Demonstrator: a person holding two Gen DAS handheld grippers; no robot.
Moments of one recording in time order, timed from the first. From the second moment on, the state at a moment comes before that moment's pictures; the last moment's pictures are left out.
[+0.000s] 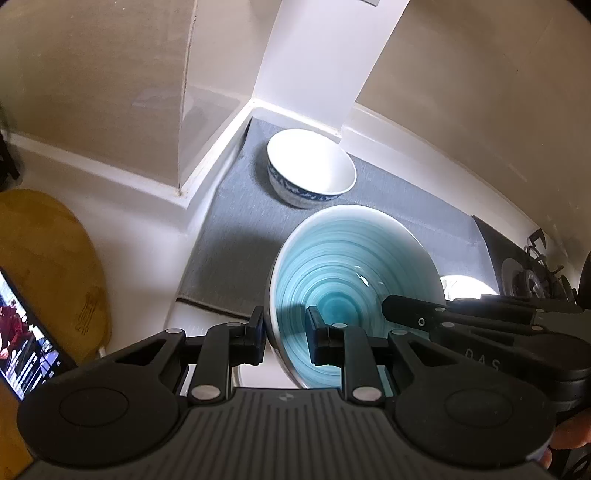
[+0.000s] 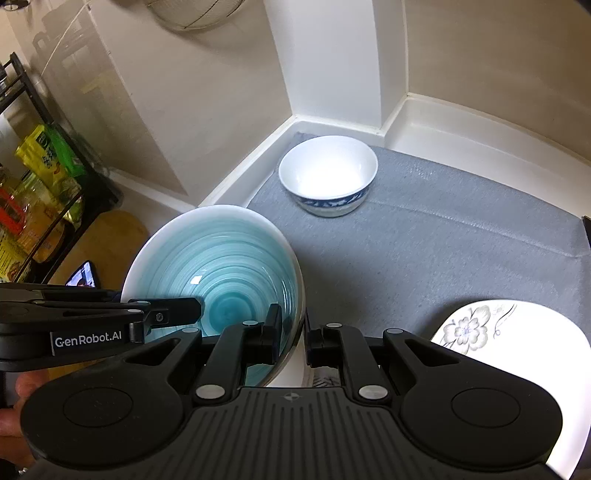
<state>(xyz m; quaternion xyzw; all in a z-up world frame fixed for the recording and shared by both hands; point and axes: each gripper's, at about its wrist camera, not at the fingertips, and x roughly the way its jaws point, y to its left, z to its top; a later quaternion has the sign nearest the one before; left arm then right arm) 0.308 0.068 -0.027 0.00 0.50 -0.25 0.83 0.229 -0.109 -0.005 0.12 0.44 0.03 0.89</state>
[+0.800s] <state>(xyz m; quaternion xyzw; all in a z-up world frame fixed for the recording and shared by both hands) 0.286 0.080 -0.060 0.02 0.52 -0.25 0.81 0.222 -0.094 -0.040 0.10 0.47 0.04 0.88</state>
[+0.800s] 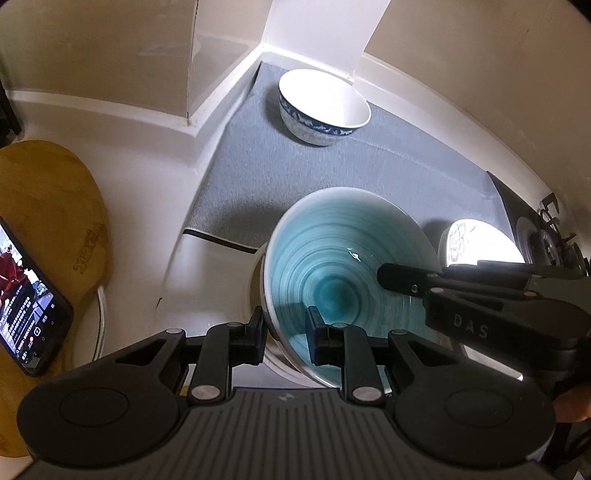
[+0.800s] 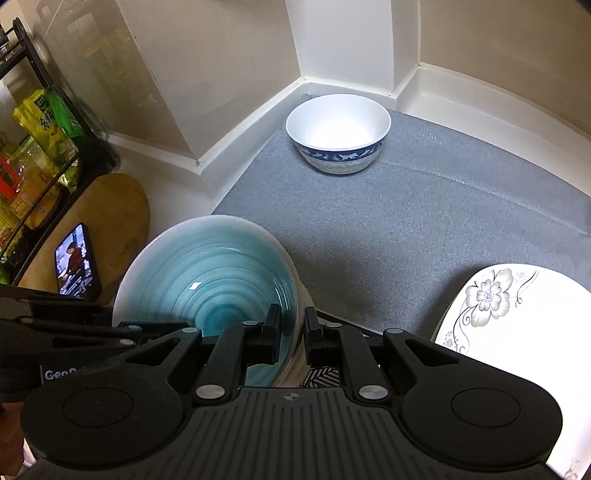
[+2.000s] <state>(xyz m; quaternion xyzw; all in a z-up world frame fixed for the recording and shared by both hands) 0.320 0.139 -0.066 -0.11 0.56 -0.22 0.79 0.239 -0.081 -0.049 0.06 0.48 0.06 0.87</state>
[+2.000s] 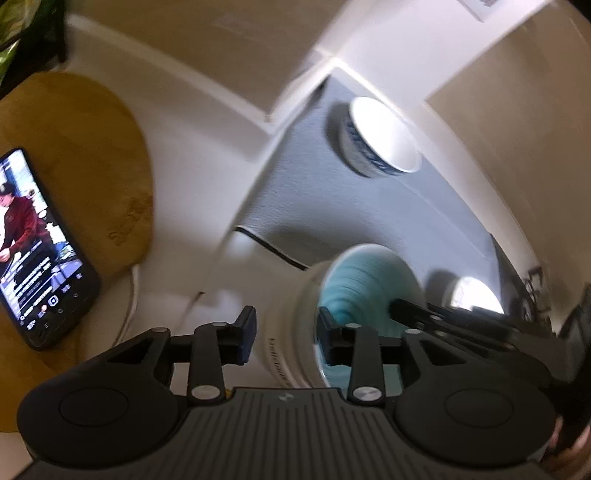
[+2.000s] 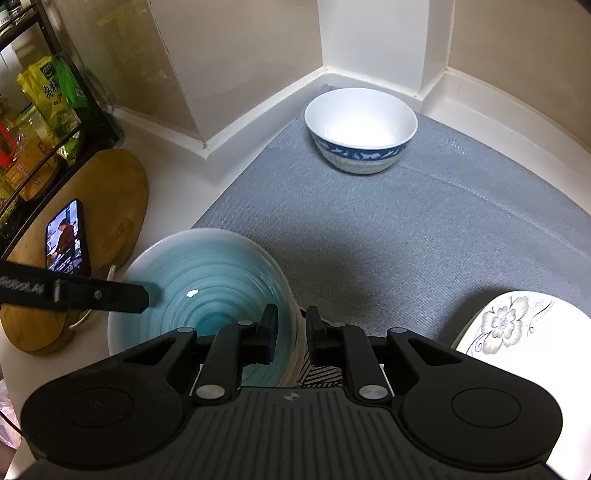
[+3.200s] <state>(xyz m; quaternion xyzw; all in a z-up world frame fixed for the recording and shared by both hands) 0.314 0.113 -0.080 -0.06 0.57 -0.22 0.79 0.243 -0.102 -0.062 0.14 0.55 0.05 0.82</state>
